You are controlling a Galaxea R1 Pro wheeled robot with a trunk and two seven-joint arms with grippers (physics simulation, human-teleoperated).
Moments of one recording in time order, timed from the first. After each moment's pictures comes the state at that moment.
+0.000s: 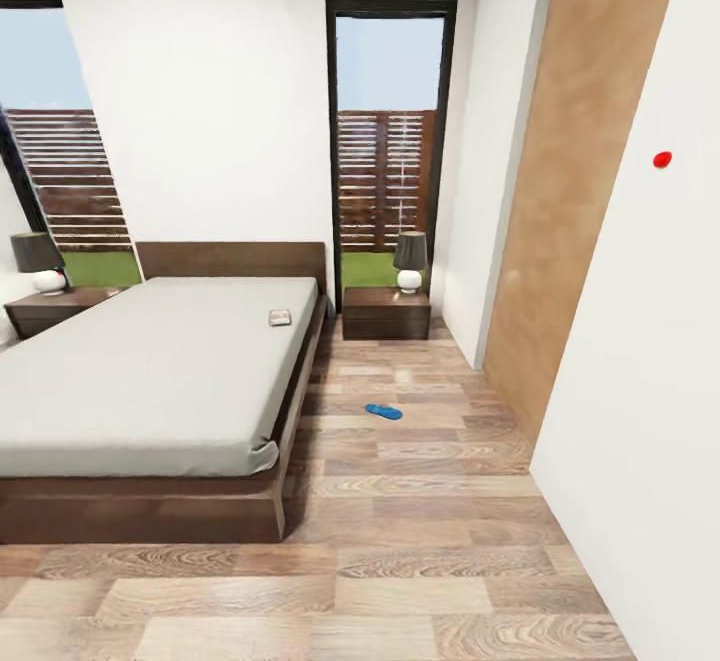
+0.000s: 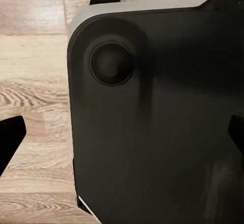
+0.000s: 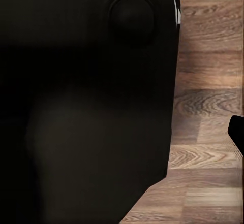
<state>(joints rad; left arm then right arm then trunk) 0.00 0.00 0.00 -0.07 0.00 -0.01 0.00 0.00 0.00 0.00 0.00 0.00 0.00 0.00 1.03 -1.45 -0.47</state>
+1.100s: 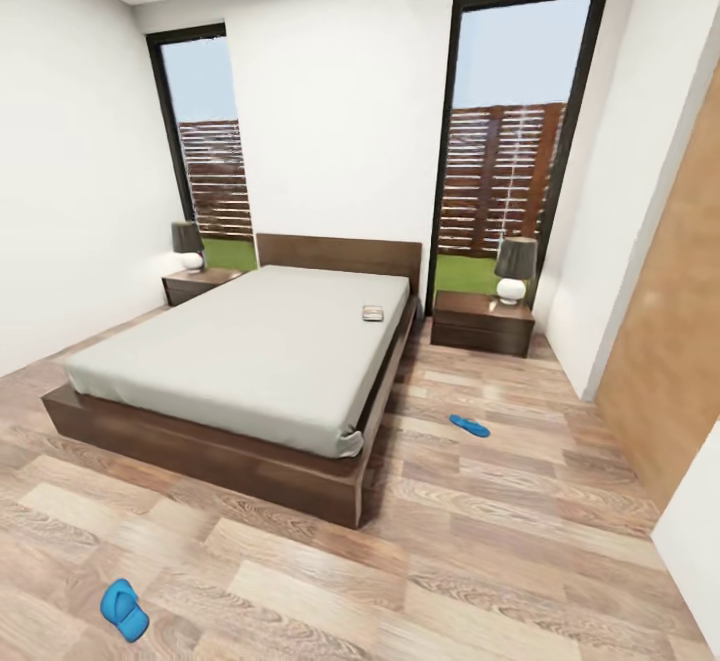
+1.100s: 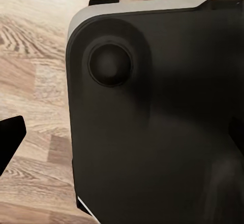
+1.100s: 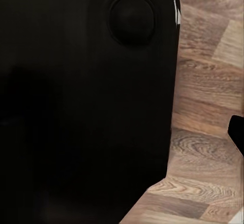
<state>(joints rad) 0.00 0.00 0.00 -0.07 0.00 -0.01 0.00 0.00 0.00 0.00 0.00 0.00 0.00 0.00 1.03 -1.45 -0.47</state>
